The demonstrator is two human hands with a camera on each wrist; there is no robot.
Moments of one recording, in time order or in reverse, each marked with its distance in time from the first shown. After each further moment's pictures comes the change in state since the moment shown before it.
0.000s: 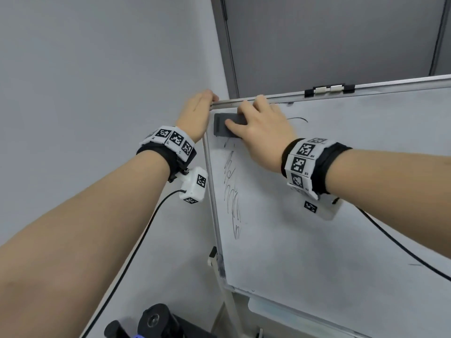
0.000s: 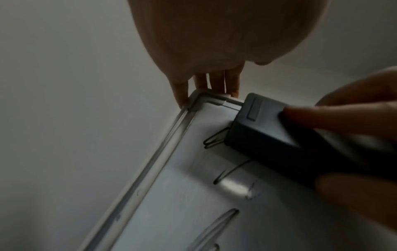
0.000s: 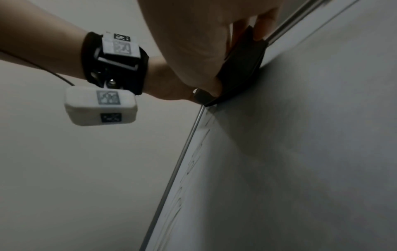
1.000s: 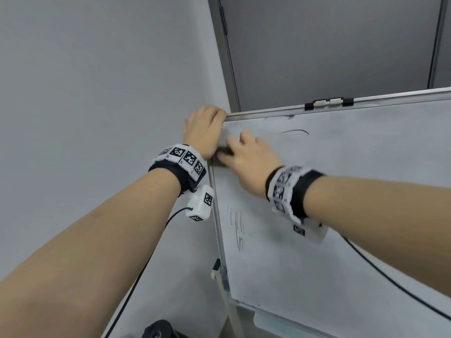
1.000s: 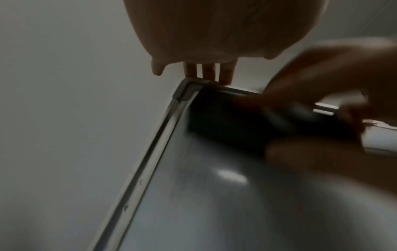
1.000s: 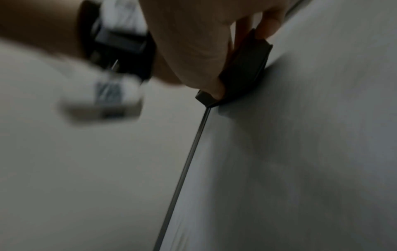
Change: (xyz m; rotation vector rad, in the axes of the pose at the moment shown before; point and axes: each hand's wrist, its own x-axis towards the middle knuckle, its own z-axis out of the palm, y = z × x) left_hand 0.005 -0.013 0.014 0.439 0.020 0.145; right_hand -0.001 -0.037 0.003 0.023 -0.198 -0.010
